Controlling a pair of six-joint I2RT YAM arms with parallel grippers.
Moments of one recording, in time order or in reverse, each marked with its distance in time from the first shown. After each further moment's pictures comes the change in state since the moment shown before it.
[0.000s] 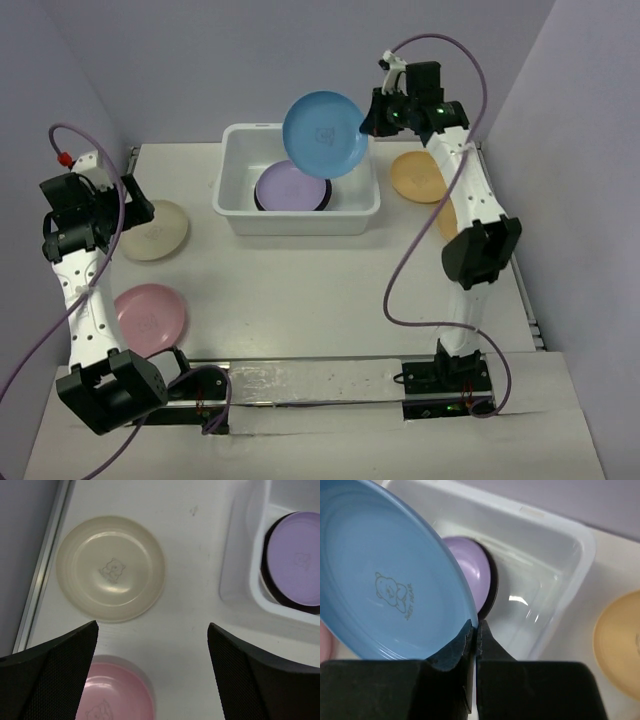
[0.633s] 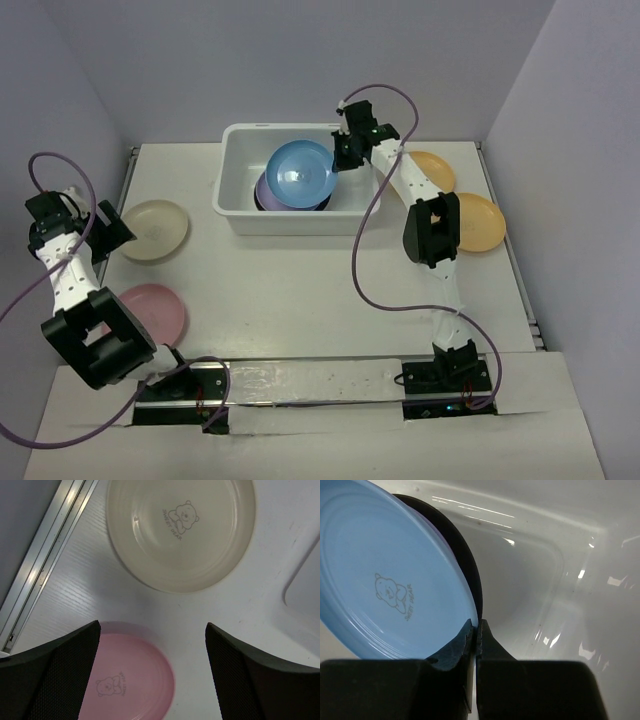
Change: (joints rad) left arm 0.216 0.240 -0.049 -0.059 -0.041 -0.039; right arm 0.148 0.427 0.131 0.032 0.259 0.168
